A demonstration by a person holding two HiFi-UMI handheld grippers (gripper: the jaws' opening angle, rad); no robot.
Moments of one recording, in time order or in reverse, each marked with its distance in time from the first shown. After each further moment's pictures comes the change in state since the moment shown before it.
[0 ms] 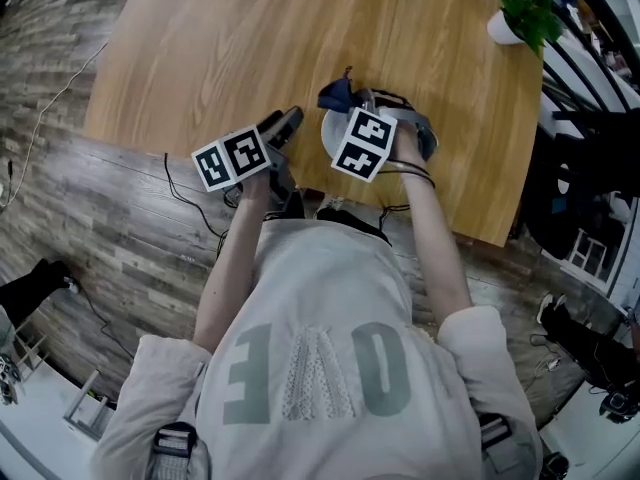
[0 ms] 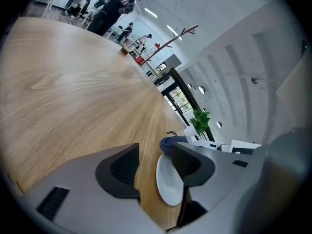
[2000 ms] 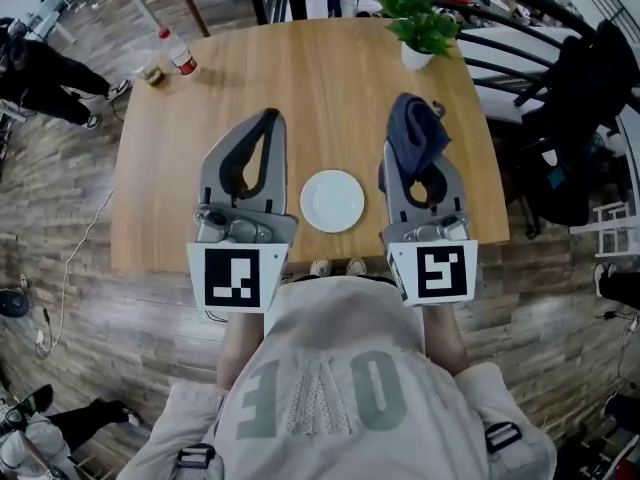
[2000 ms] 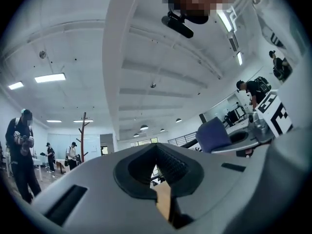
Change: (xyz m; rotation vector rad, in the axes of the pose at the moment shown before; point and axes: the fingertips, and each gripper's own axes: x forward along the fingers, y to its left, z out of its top) left arm -0.128 -0.331 0.096 1.267 -0.674 -0.311; right arm -0.342 -0.075 -0.043 0.913 -0.863 -0.878
